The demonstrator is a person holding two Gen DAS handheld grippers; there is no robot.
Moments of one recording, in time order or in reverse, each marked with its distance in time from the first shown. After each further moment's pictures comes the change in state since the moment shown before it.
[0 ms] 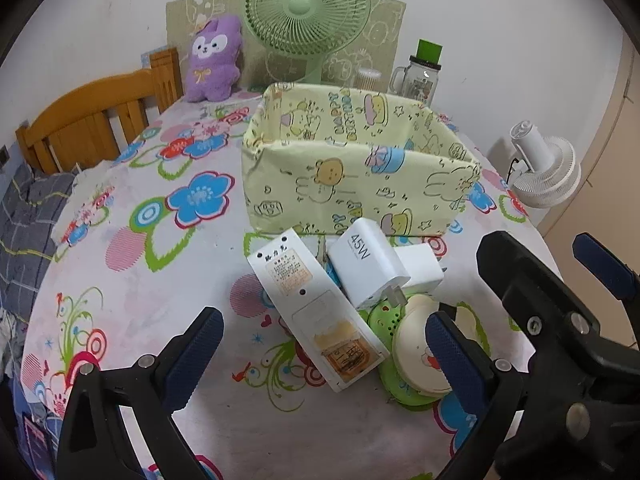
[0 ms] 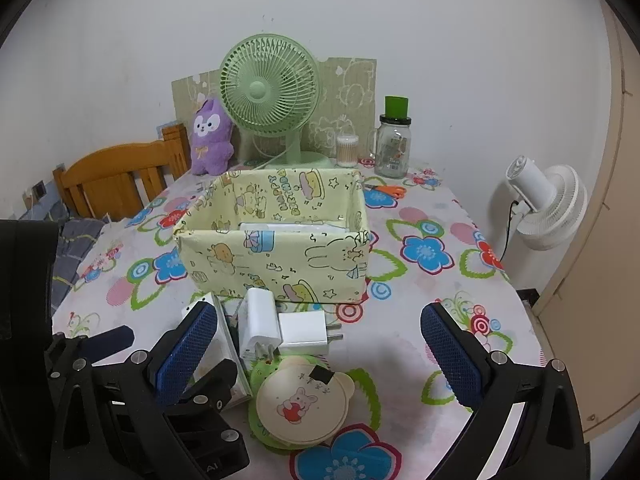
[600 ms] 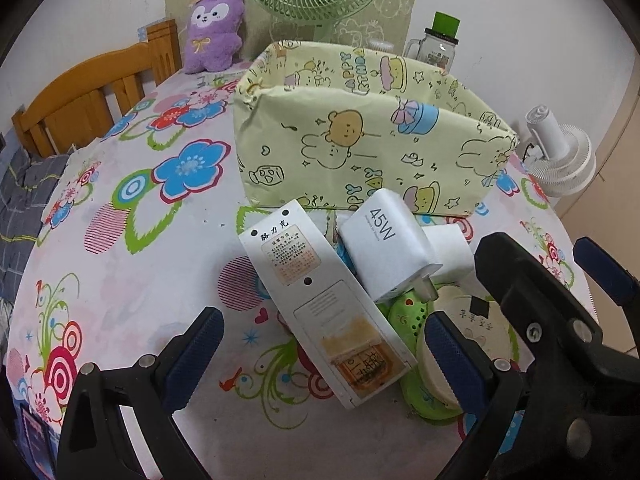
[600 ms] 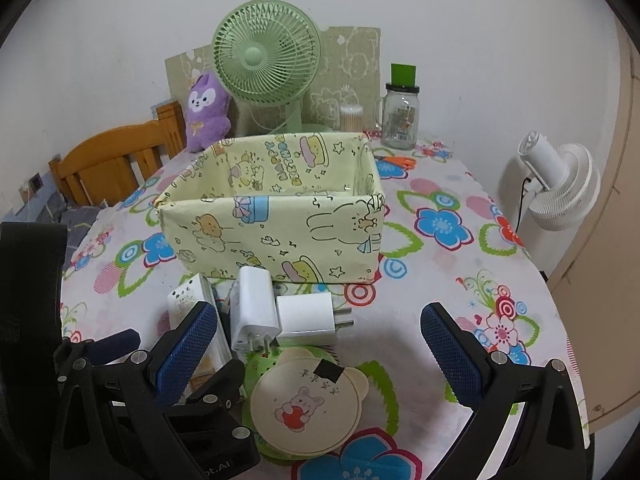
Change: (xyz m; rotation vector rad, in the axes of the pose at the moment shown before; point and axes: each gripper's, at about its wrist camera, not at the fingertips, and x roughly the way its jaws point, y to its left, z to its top) left arm 0.039 0.004 -0.002 -0.017 0.079 0.017; right arm 0.040 -0.002 -0.010 0.022 0.083 0.015
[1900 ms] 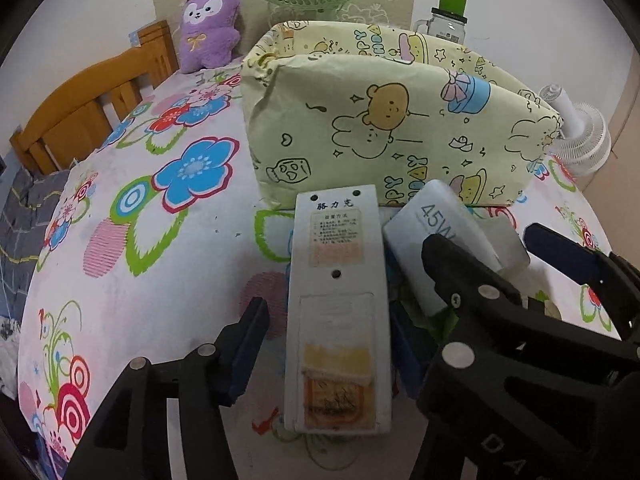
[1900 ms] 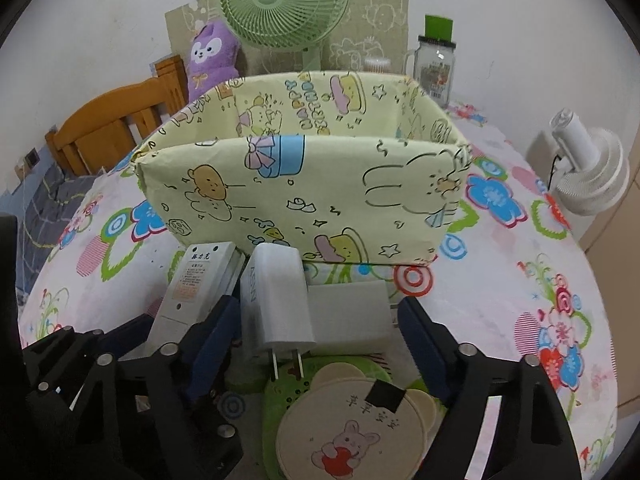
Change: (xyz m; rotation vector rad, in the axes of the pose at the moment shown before) left arm 0.029 0.013 0.009 0.076 0.022 0.056; right arm 0.064 0.027 0.000 -0.016 0.150 0.034
